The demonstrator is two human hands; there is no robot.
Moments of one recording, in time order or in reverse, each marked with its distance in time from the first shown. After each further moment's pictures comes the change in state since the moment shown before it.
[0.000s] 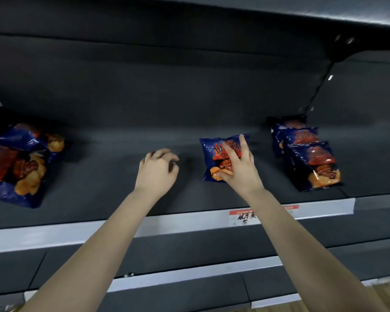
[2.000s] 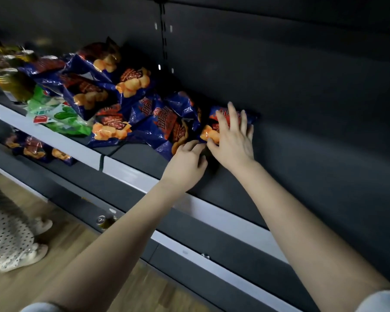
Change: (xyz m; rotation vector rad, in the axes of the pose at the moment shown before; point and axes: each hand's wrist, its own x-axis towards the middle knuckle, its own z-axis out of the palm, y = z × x) left_hand -0.060 -0.181 -0.074 0.057 0.177 -0.274; right_hand 0.059 -0.290 0.138 -0.037 -0.142 -0.530
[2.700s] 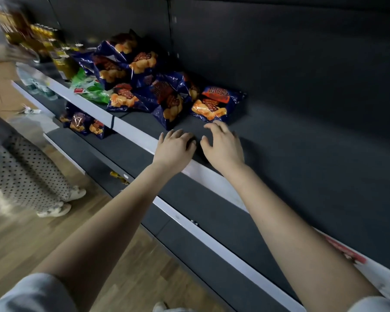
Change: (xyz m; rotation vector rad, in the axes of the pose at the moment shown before) left_hand -0.074 0.077 0.016 0.297 0.022 -0.277; right_hand -0.119 0.039 -0.041 0.364 -0.096 -0.144
